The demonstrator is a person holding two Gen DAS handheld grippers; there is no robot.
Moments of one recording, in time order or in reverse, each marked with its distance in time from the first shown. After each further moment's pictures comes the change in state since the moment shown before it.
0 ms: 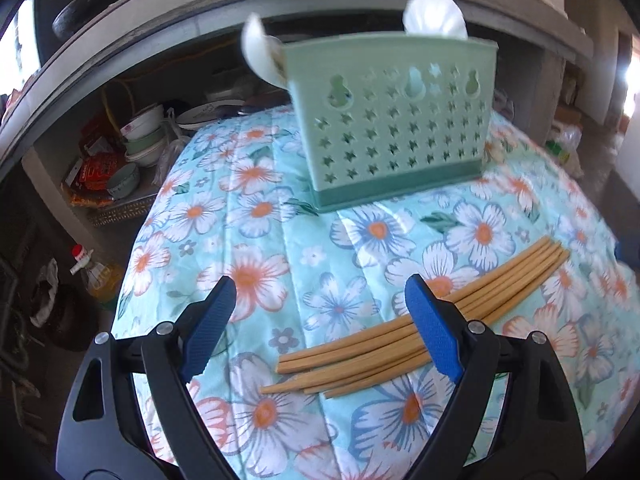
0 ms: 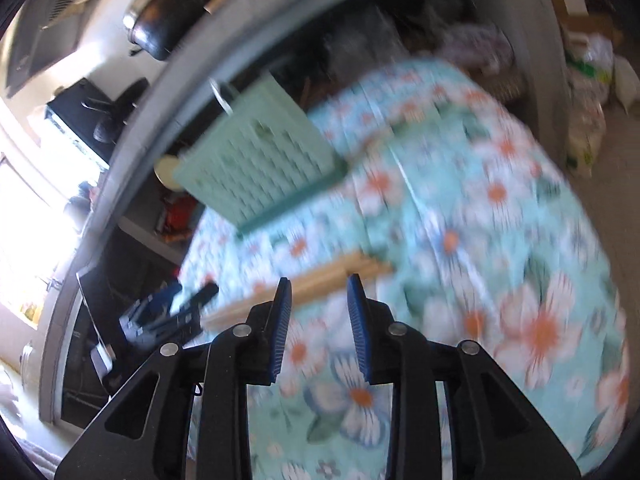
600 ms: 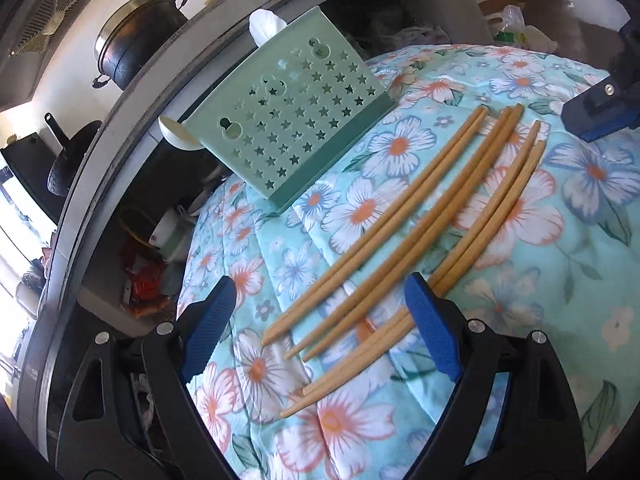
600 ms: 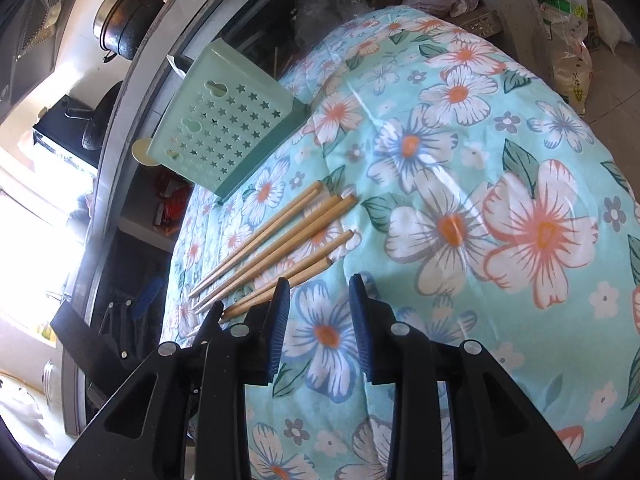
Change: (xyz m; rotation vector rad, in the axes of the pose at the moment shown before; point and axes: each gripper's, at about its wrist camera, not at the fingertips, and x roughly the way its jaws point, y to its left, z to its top) left arm -0.041 -0.081 -0.067 0.482 -0.114 0.199; right arm 0.006 -0.032 -0.038 0.099 0.055 0.031
